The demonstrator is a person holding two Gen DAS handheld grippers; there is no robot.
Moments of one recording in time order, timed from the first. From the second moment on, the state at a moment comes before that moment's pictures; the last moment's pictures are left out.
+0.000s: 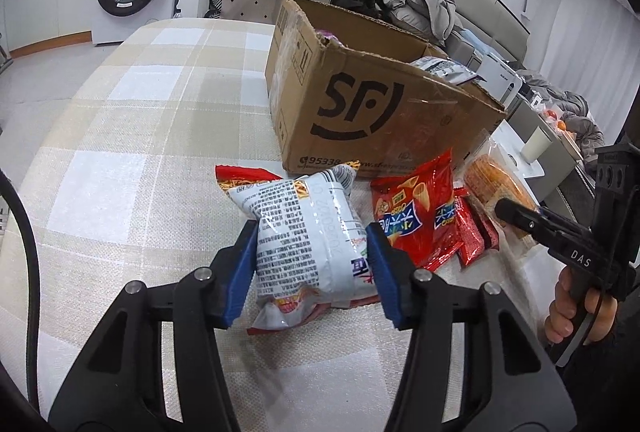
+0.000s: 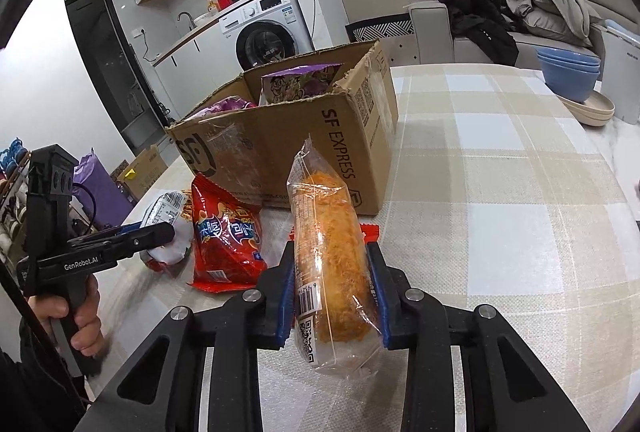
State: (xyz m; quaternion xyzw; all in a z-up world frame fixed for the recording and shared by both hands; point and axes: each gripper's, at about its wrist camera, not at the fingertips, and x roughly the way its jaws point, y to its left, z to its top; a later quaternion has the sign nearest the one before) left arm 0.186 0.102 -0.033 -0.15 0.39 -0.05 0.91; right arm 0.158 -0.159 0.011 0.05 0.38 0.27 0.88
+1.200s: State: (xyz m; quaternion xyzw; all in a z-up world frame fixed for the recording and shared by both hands) left arm 0.153 0.097 0.014 -0.14 0.35 -0.05 0.93; right arm 0.138 -0.161 0.046 0.05 0.33 0.29 0.90
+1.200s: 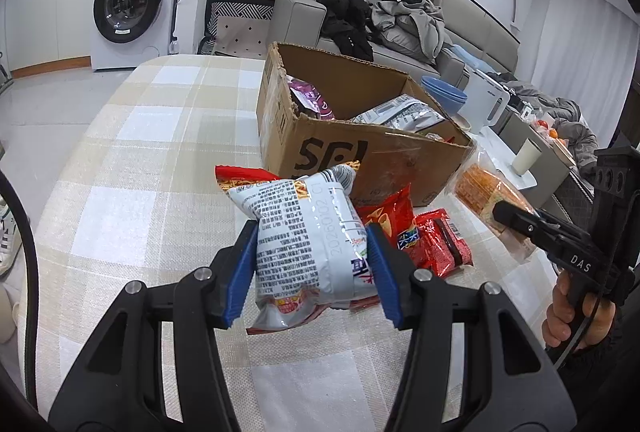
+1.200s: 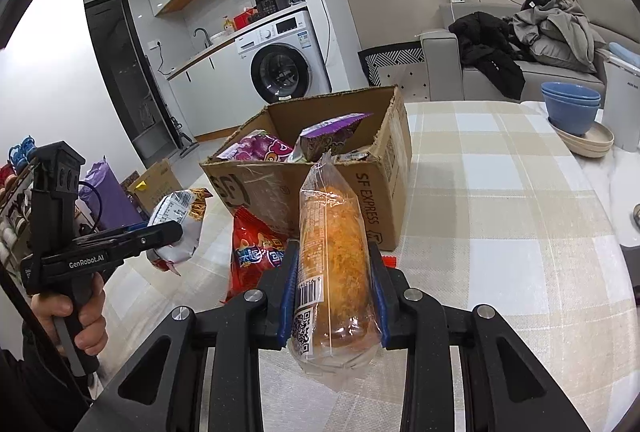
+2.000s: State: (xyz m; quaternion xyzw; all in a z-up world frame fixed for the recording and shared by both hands) left arm 0.151 0.097 0.084 -0.11 0.30 -0.05 0.95; right arm 0.132 -0.150 0.093 0.07 0.26 0.30 0.91
